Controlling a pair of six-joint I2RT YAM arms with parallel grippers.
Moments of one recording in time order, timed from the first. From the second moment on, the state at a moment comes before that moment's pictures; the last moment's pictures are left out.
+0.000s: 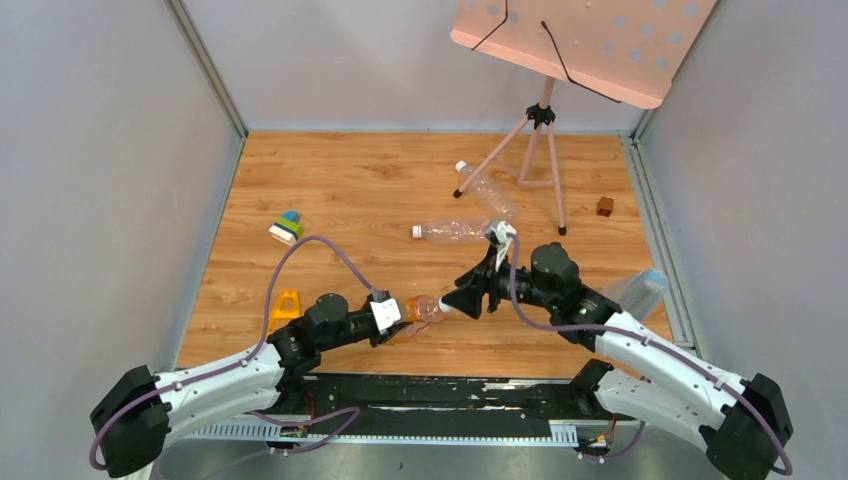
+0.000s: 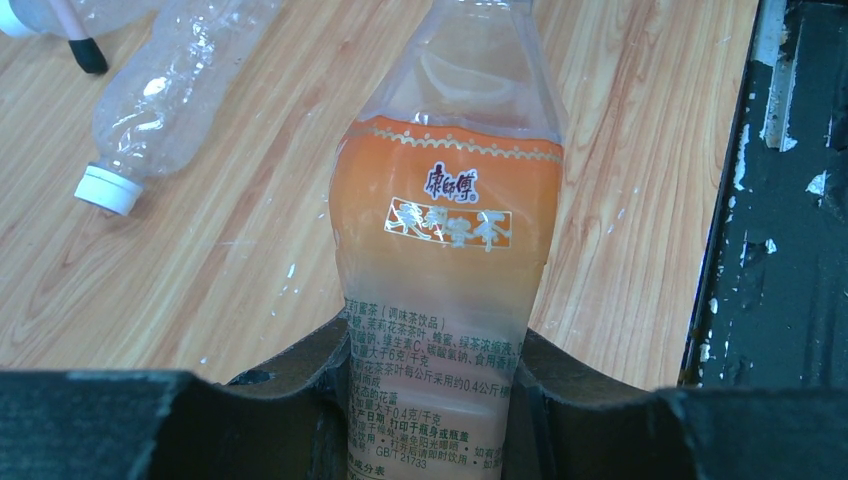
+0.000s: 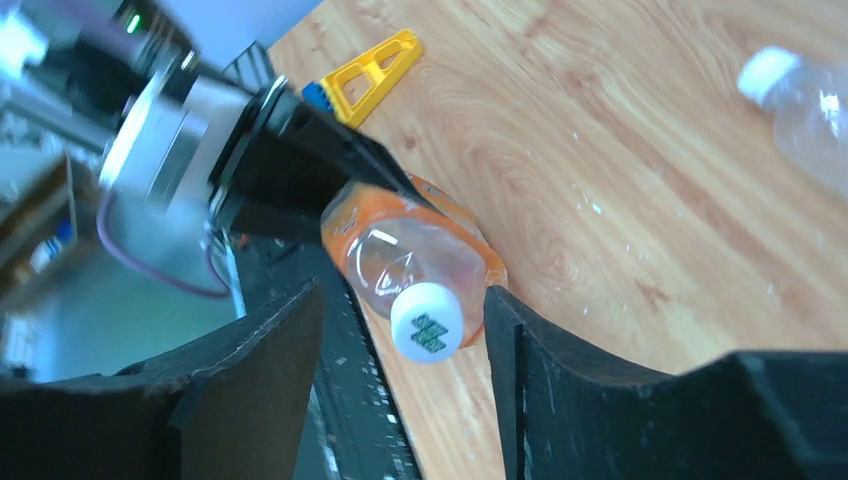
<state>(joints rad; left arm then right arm) -0.92 0.74 0.15 0.31 0.22 0.26 0.77 0.85 0.51 0.14 -0.49 0.30</state>
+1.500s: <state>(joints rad) -0.91 0.75 0.15 0.32 0.20 0.26 0.77 1.10 0.73 -0.12 -0.57 0.05</state>
